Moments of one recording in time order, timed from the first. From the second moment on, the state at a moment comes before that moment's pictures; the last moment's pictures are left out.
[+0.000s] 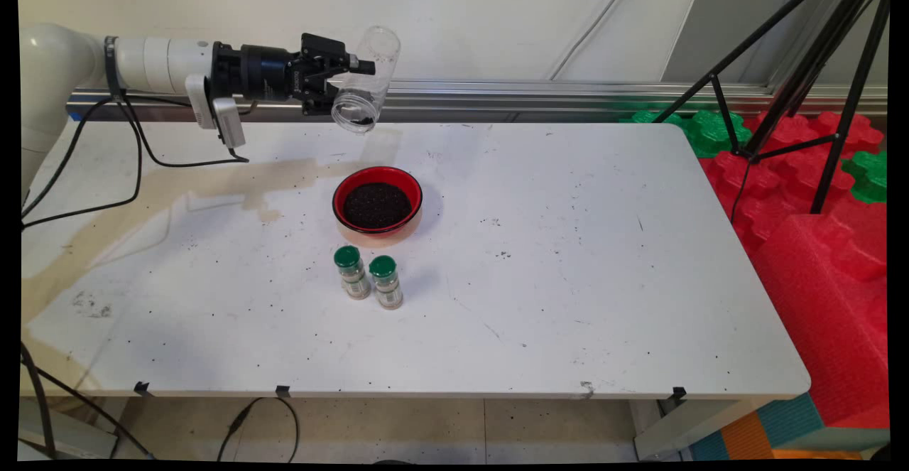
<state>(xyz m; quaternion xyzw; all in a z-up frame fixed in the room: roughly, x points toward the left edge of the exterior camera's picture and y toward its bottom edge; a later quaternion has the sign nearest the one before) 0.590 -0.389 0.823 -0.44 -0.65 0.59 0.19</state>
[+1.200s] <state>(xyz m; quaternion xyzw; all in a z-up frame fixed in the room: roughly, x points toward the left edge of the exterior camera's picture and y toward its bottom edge) 0.596 -0.389 0.841 -0.22 -0.76 0.49 0.37</state>
